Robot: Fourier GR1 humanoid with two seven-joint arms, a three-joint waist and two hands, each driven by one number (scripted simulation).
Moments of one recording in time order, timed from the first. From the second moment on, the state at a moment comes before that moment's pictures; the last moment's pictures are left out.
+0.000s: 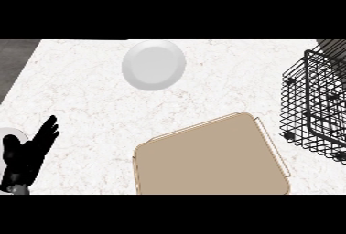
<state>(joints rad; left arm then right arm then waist) 0.04 0.26 0.22 -1.38 -0.01 -0.14 0.14 -0.82 -0.75 -0.15 -1.10 1.15 0.16 0.06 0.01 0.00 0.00</state>
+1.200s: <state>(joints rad) 0.04 0.26 0.24 -1.38 -0.01 -0.15 0.15 -0.88 -0.77 -0.47 -0.97 0.96 0.22 0.28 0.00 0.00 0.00</state>
